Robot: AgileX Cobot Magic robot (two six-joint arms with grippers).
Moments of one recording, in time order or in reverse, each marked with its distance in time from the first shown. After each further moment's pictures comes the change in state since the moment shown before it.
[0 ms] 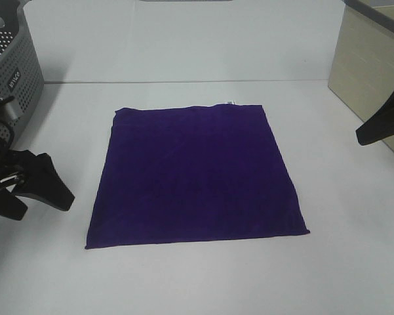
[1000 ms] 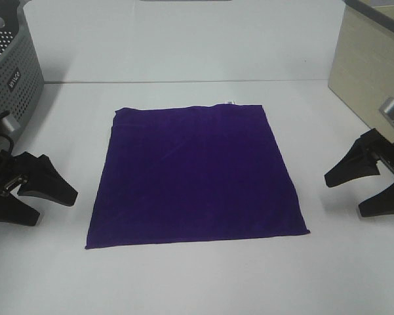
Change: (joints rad) left arm 0.107 0.182 -0.001 -0.256 0.018 0.249; right arm 0.000 0.427 0.000 0.145 -0.145 -0.240
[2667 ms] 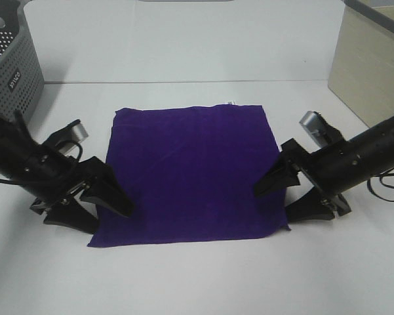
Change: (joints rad) left arm -0.266 0.149 -0.146 -0.003 0.034 -0.180; right arm 0.324 0.175 -0.039 0.205 -0.049 0.006
